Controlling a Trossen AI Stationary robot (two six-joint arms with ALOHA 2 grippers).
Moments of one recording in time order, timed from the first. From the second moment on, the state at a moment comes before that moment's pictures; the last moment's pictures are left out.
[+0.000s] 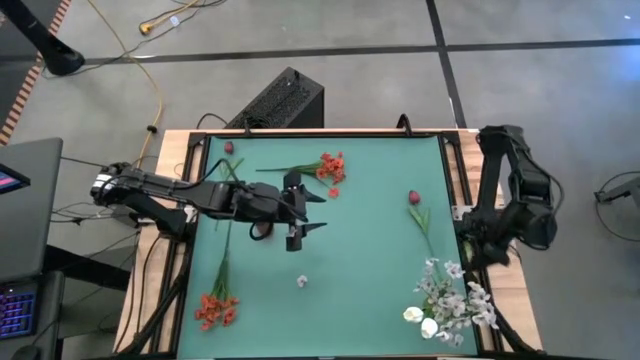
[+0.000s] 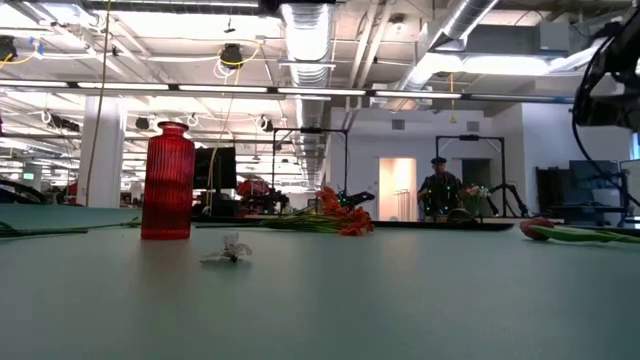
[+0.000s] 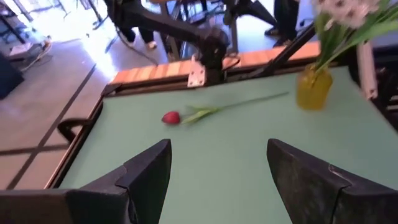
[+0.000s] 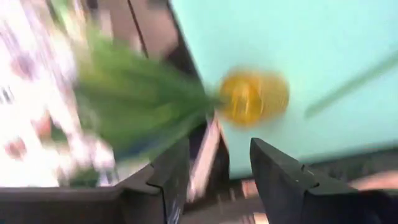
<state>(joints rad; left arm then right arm) -0.14 1.41 1.21 -0.17 -0.26 0.09 1.40 0.44 0.75 -1.03 0.35 1.82</state>
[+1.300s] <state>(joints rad) -0.08 1.41 1.19 -0.04 -0.17 0.03 1.00 0.35 0.81 -1.42 0.91 1.54</state>
